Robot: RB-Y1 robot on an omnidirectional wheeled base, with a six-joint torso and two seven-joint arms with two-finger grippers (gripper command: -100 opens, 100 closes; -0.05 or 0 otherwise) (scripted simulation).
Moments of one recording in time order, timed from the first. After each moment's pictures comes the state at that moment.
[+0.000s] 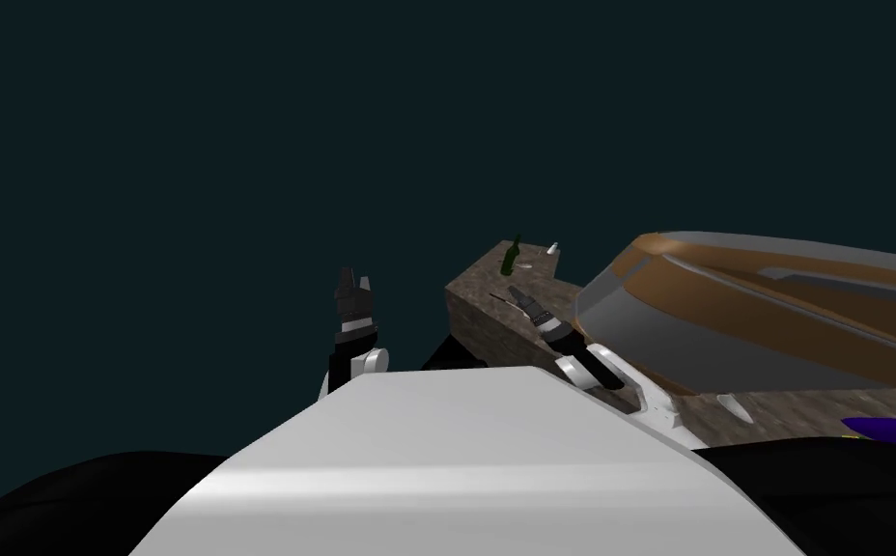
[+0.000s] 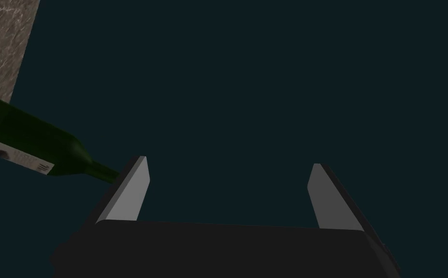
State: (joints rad) left arm 0.52 -0.03 0.01 -2.35 0.01 -0.35 -0.16; right arm 0.54 -0.67 0.04 -2.04 0.05 -0.44 0.09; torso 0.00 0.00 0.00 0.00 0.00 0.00
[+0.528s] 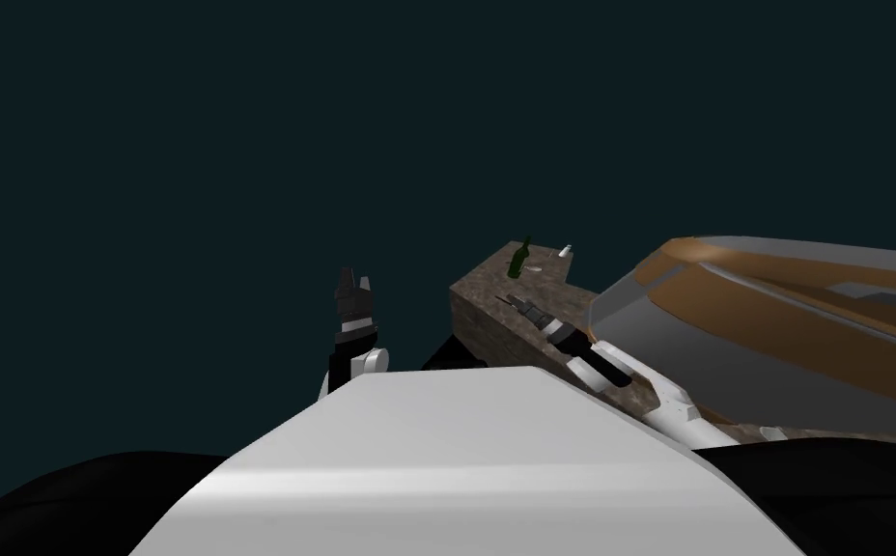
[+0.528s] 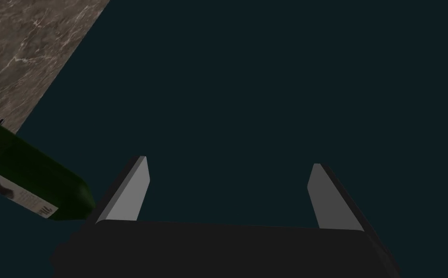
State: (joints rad) left arm 0.52 -0.03 0.01 -2.35 0.01 -0.35 -0.16; right arm 0.53 -0.84 0.08 -1.96 0.08 -0.44 0.08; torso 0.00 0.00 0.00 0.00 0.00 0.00
